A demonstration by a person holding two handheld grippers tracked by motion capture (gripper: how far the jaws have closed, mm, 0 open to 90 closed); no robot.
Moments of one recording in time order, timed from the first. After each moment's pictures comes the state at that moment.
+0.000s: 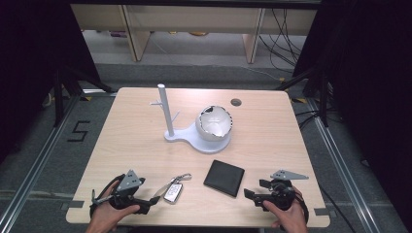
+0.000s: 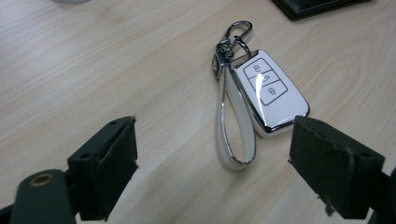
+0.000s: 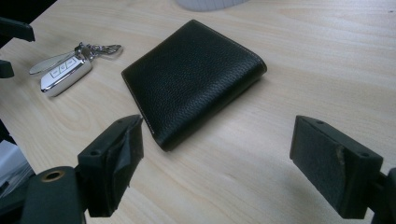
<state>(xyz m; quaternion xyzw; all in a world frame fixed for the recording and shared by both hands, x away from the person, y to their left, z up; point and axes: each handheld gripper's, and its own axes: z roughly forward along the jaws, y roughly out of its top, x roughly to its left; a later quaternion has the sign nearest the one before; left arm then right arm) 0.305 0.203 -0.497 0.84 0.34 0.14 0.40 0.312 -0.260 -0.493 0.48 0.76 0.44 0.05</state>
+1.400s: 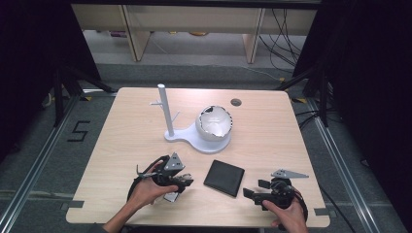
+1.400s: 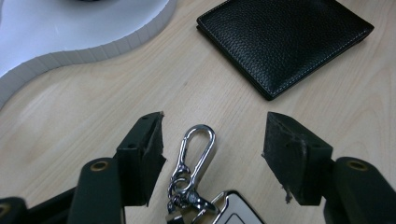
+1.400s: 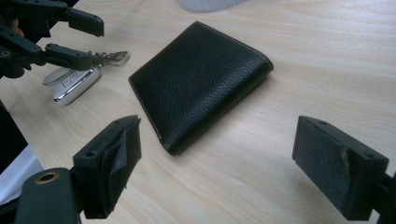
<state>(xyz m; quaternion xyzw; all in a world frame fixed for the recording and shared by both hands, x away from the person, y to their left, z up) 0.370 0.102 -0.490 0.89 0.25 0.12 0.37 0.314 -0.260 -0.495 0.50 0.74 0.45 0.01</state>
